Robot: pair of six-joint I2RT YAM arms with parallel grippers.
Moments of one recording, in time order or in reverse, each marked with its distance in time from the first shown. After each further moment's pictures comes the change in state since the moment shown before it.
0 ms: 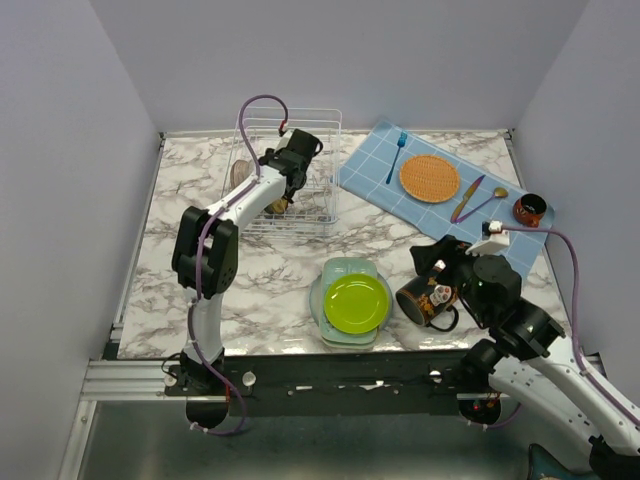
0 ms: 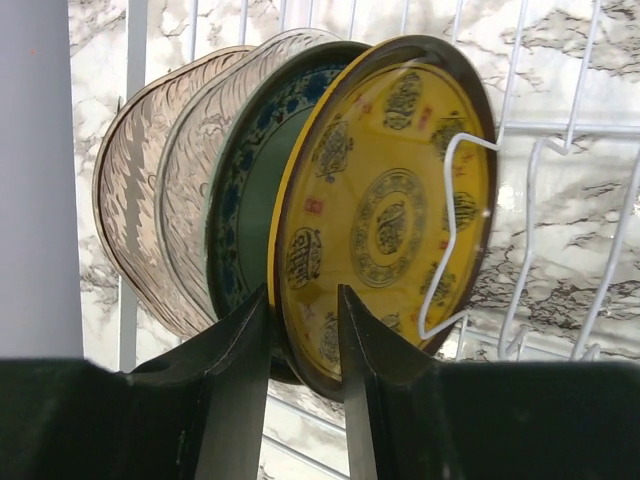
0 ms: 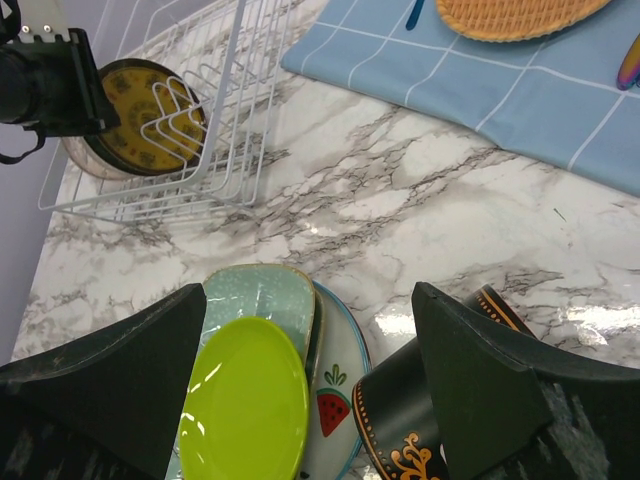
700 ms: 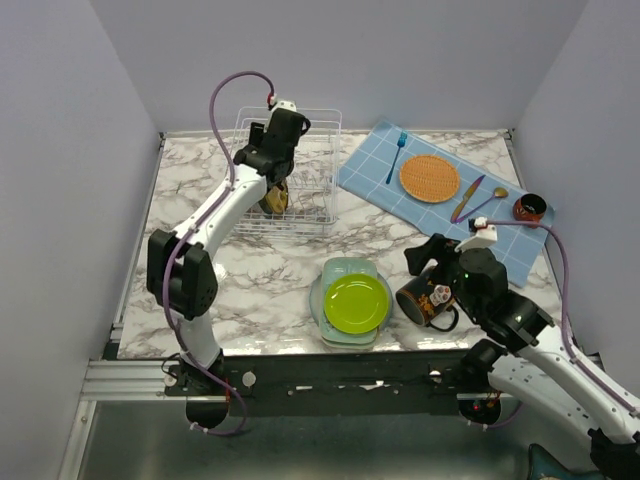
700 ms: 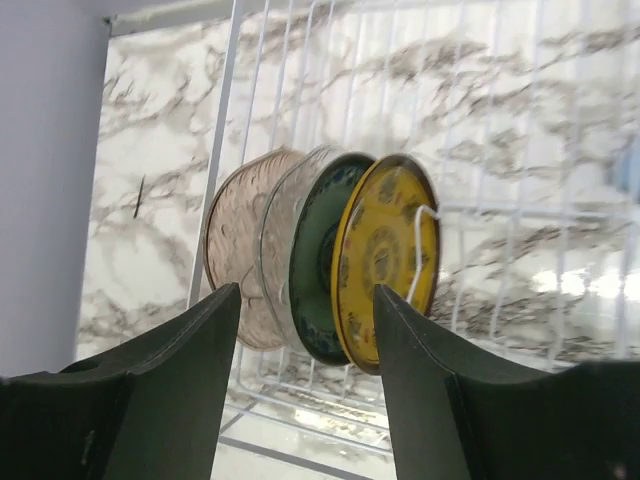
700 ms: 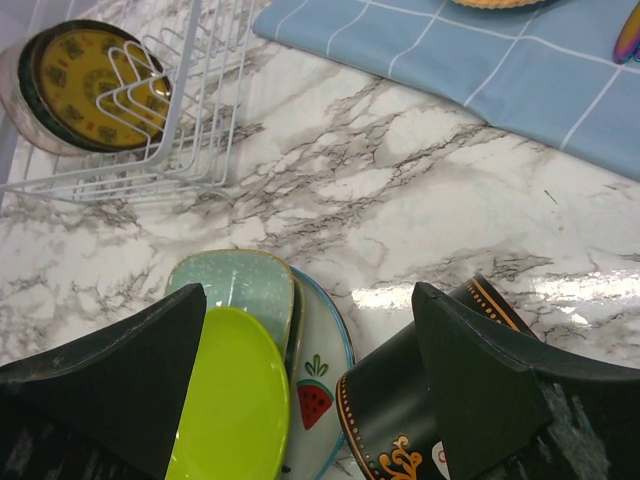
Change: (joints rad) left arm 0.009 -0.178 -0.003 0.071 0.074 0.045; right arm 0.000 0.080 0.000 0.001 -0.003 -0.004
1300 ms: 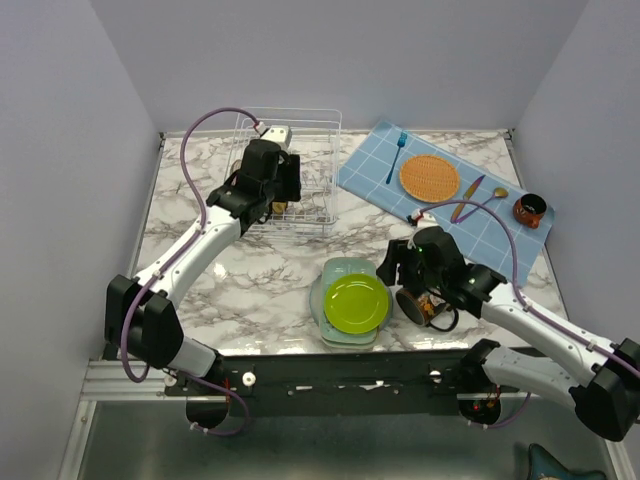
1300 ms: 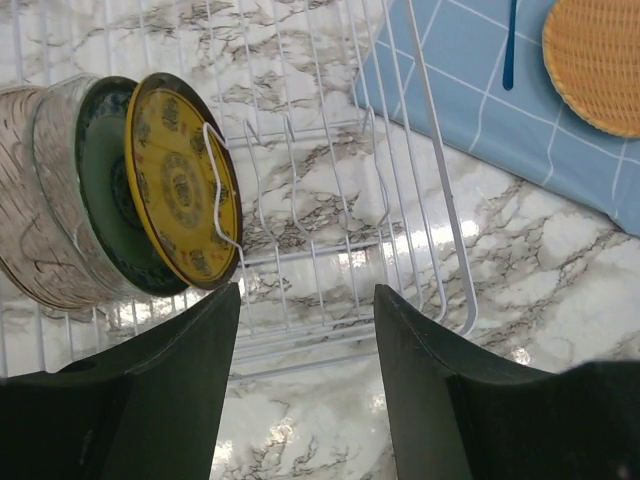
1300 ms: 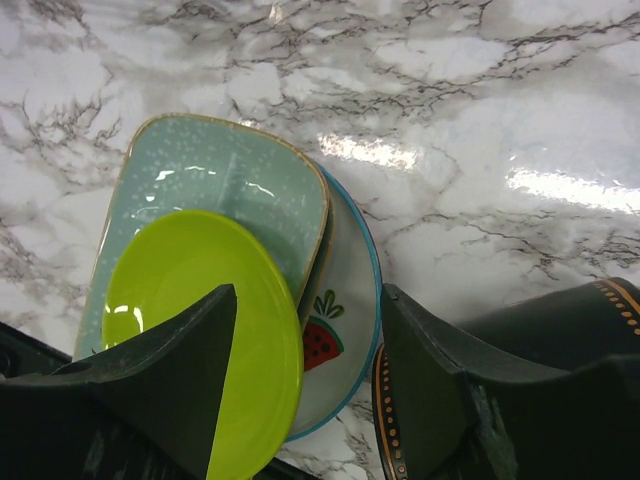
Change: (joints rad) left arm 0.001 -0.361 -0.407 0.245 0.486 -0.146; right arm 0.001 0.406 0.066 0.045 -0.311 -0.135
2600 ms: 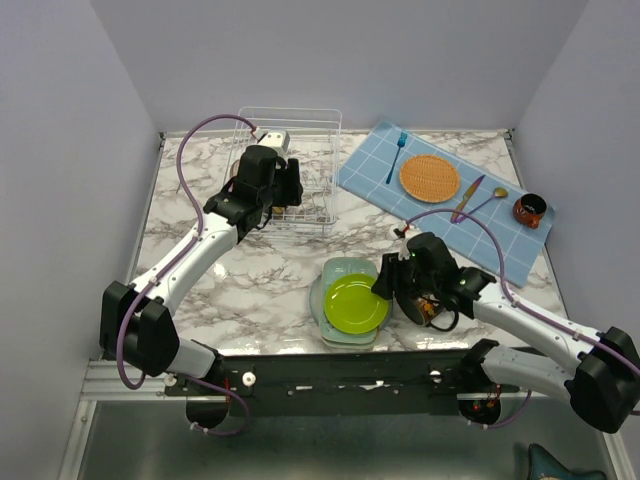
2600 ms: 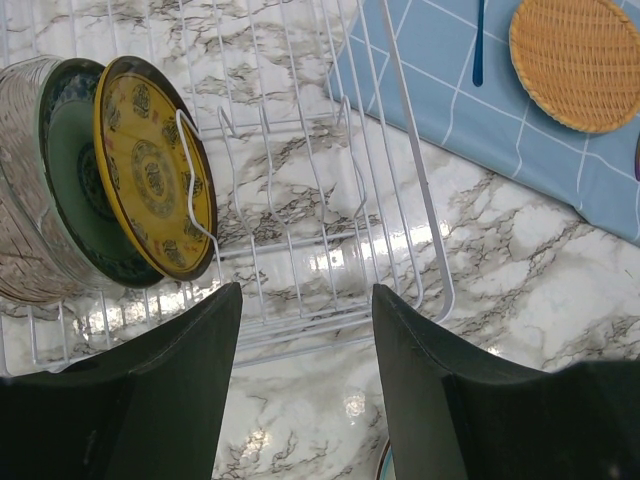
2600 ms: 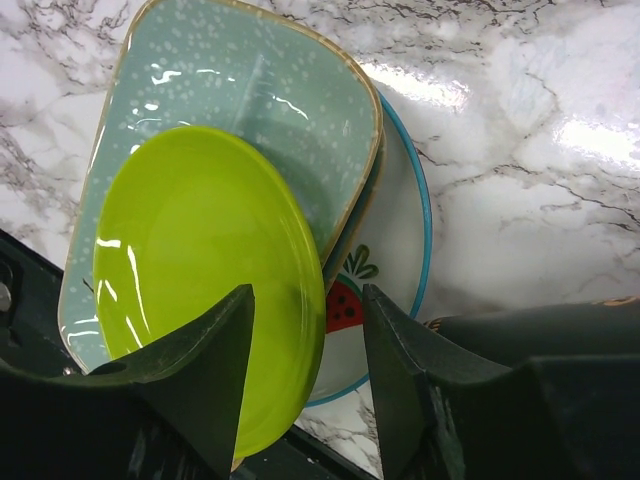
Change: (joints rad) left arm -0.002 -0.061 -0.097 0.060 0.061 -0.047; right arm 0.000 0.068 -0.066 0.041 -0.209 -0.033
